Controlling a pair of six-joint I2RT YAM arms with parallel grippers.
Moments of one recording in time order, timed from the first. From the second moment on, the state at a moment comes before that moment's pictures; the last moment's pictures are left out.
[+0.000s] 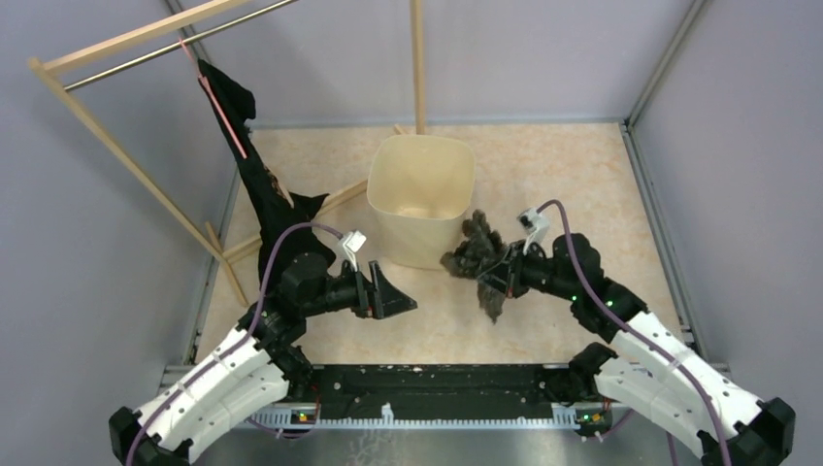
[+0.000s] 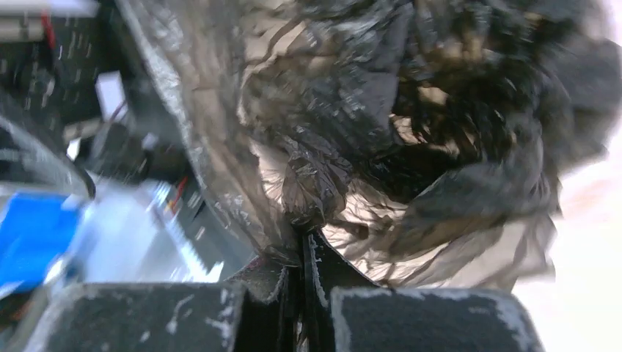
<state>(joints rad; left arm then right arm) -0.65 0.61 0.51 -0.27 0.49 -0.84 0.63 0.71 0.63 -0.33 -0.22 0.49</state>
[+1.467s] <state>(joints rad) -1.06 0.86 0.72 -0.47 -0.36 -0.99 0.63 0.77 0.48 -0.29 -0.37 0.52</state>
